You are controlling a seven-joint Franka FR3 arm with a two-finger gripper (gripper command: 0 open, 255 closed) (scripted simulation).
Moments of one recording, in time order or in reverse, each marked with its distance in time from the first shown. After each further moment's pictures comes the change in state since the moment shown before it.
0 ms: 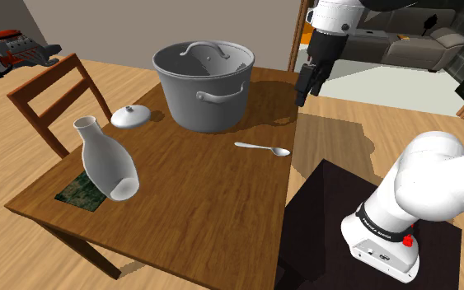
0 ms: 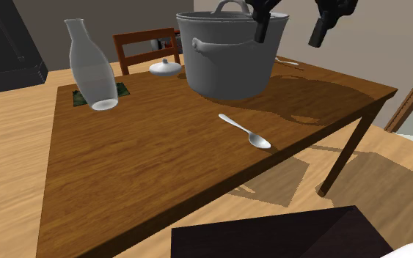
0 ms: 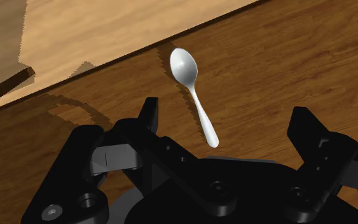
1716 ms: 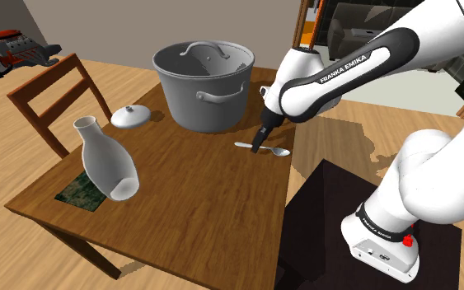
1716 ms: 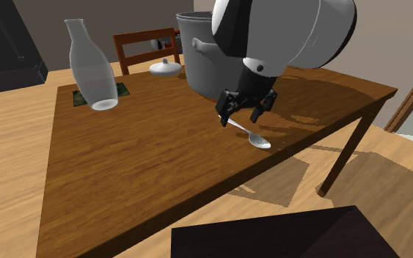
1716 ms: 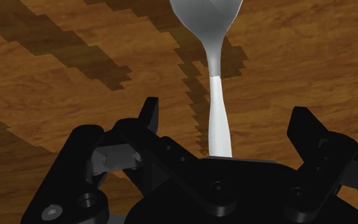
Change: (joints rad) arm 0.150 0.470 -0.091 -0.308 0.147 0.950 -0.336
